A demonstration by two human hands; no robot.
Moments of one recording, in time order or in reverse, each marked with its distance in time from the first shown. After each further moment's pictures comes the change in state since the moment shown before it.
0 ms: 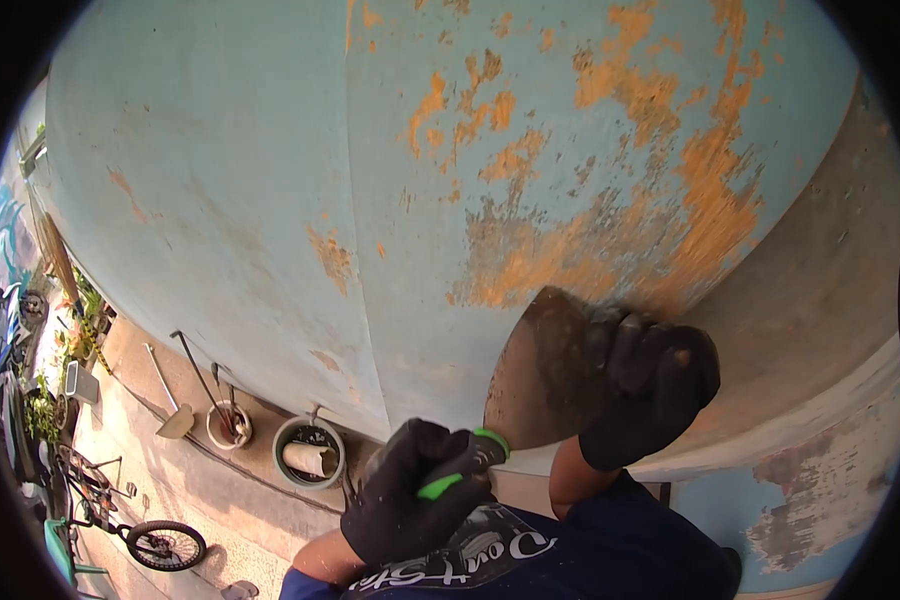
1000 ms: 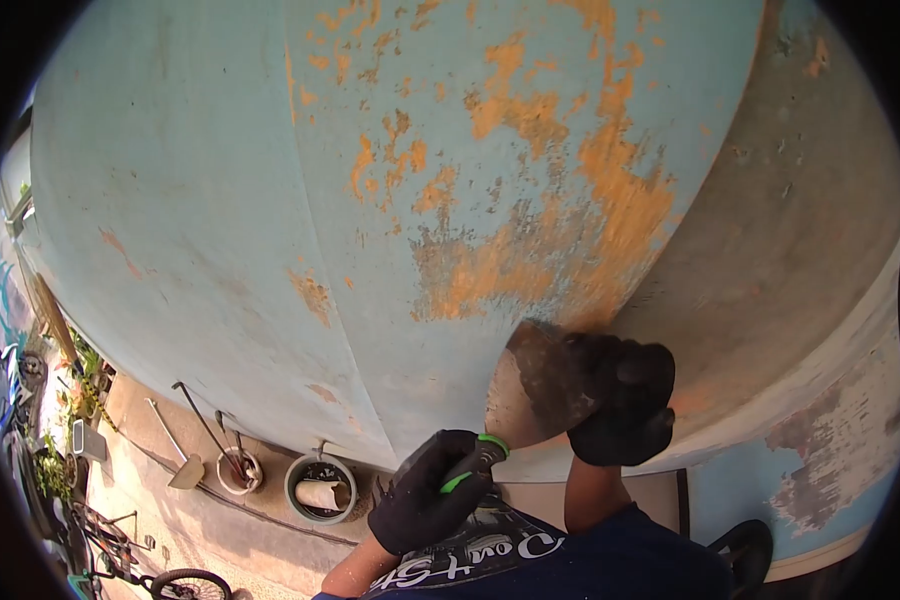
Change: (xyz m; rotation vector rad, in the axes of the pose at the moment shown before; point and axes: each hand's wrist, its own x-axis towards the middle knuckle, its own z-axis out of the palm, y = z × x) left_hand 0.007 -0.029 0.013 0.069 -0.186 0.049; right_hand -0.031 0.013 -0.012 0.883 0.196 0.120
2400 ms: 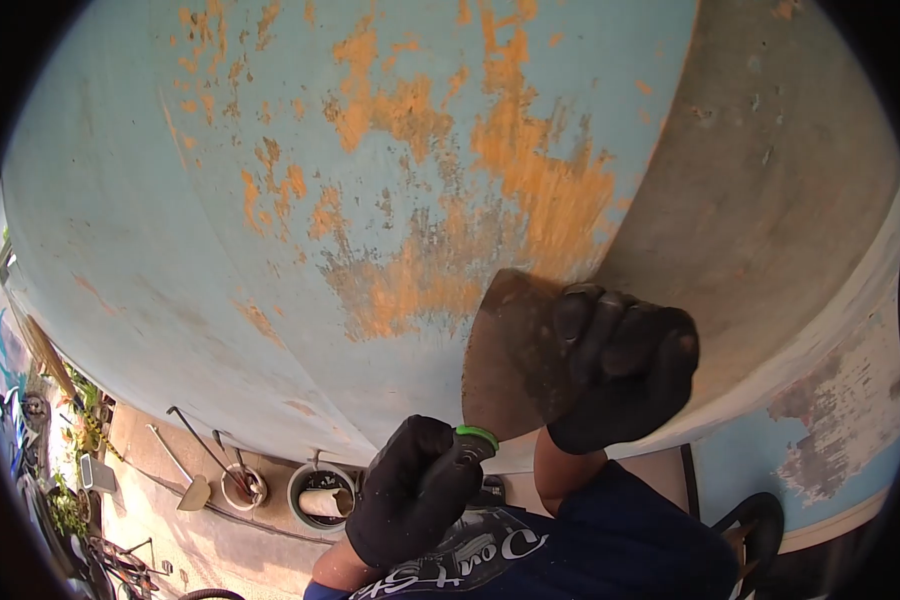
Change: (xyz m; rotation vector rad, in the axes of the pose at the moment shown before) left_hand 0.032 0.059 0.024 -0.315 0.085 -0.165; right_hand 0.054 -0.012 0.005 0.130 -0.126 -0.066
